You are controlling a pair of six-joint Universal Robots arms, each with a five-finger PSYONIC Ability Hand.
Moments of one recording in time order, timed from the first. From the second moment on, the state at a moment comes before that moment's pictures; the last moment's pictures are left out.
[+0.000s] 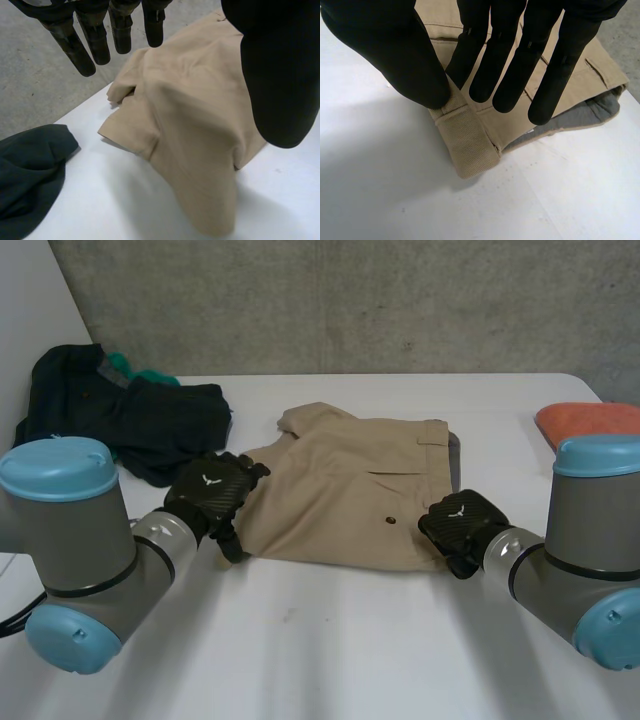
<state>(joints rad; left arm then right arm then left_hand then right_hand) 4.26 -1.98 -1.62 3.29 -1.47 3.46 1.94 -1.08 1.56 0.05 1.38 2.50 0.19 0.21 0.21 0.20 0.05 1.14 1.18 1.19 1.20 0.98</state>
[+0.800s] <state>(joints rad) 4.21 -2.11 -1.33 3.20 -1.54 3.50 1.90 -1.10 1.35 0.24 1.35 2.52 0.19 0.21 0.21 0.20 0.05 0.49 0.48 0.48 0.47 0.26</state>
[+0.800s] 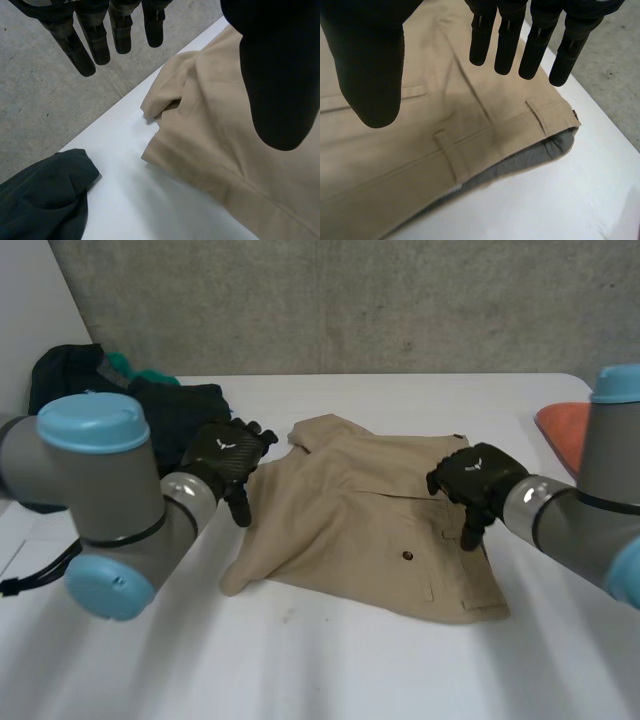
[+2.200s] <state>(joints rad) 4.14 -2.19 -0.80 3.08 -1.58 3.66 1.93 -0.97 0.91 0.20 1.29 2.62 1.15 1.20 1.19 1.19 1.00 1.13 1.18 1.19 1.20 1.00</state>
